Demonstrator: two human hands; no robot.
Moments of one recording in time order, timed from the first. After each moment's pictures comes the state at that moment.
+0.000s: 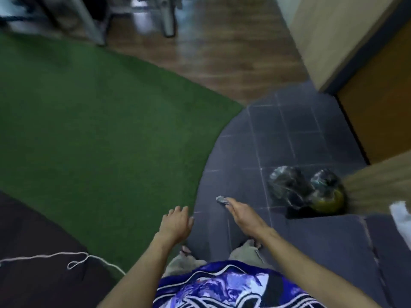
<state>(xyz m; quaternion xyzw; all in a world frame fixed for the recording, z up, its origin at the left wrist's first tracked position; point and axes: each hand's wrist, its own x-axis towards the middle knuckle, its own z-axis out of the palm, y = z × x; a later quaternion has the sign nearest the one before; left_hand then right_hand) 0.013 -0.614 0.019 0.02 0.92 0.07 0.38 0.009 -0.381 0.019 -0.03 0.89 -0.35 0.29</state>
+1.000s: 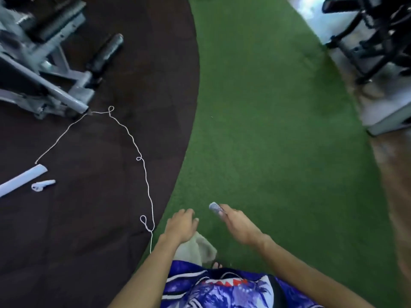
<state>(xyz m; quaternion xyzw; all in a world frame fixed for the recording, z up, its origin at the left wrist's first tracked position) -0.089 -1.183 0.013 -0.56 0.71 0.37 0.20 -0.287 -1.127 0.026 -0.59 0.66 -0.09 0.45</state>
